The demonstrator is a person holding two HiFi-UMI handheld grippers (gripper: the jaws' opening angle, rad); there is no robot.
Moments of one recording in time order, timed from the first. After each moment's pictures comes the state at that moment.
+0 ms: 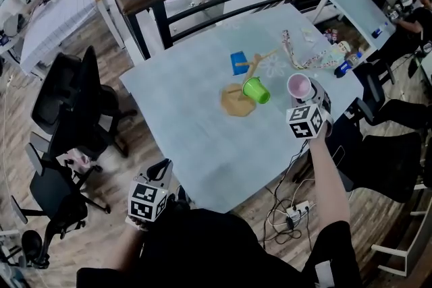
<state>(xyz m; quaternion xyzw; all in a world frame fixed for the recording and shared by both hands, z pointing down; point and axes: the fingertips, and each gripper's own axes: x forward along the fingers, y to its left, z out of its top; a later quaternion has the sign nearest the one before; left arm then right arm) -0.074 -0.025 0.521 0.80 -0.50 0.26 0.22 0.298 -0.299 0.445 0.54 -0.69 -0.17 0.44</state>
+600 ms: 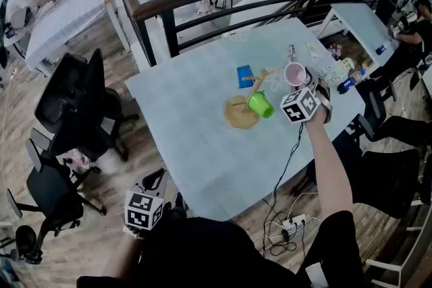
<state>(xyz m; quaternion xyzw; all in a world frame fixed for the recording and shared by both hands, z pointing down) -0.094 -0.016 0.520 0.78 -0.53 0.25 0.23 0.275 -0.386 0.426 0.52 -0.65 -0.23 0.50</state>
